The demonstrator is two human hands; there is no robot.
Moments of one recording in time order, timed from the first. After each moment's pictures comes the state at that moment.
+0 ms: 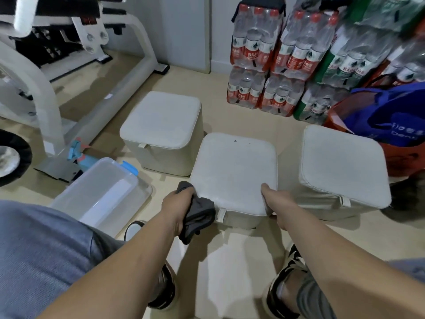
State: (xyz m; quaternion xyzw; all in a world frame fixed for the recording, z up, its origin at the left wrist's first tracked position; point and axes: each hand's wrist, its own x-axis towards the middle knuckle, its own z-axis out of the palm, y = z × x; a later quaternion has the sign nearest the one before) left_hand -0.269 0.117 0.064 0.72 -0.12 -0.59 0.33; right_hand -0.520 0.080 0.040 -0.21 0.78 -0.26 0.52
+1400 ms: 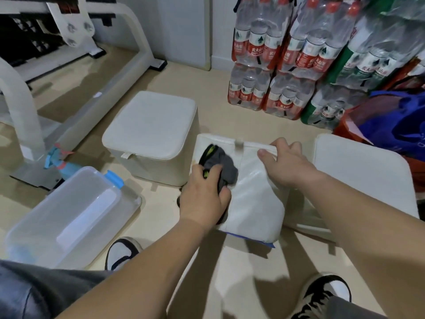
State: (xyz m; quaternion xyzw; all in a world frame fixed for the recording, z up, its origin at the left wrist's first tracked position) left_hand -0.332 0.042 0.028 0.70 -0.67 -0.11 0.21; right_hand -0.544 -0.051 0.089 -0.63 0.72 -0.01 0.29
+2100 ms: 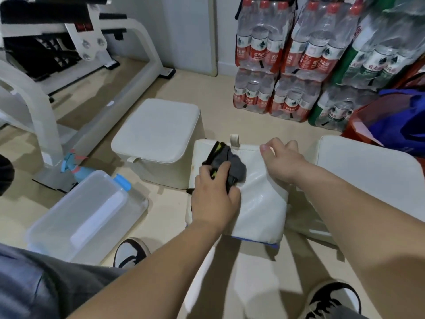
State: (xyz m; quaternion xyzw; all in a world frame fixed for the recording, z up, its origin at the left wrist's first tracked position) left_hand -0.366 0.042 0.041 0.73 -0.63 -0.15 0.23; right_hand -0.550 -0.064 0.082 -0.62 0.70 -0.05 0.36
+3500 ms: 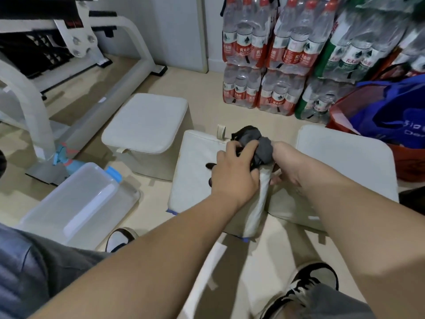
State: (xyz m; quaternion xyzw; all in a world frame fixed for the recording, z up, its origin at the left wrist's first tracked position) left_hand -0.444 0.032 0.079 0.67 -0.70 -0.16 0.19; right_hand -0.580 -0.045 0.076 -0.38 0.70 -0.19 0.57
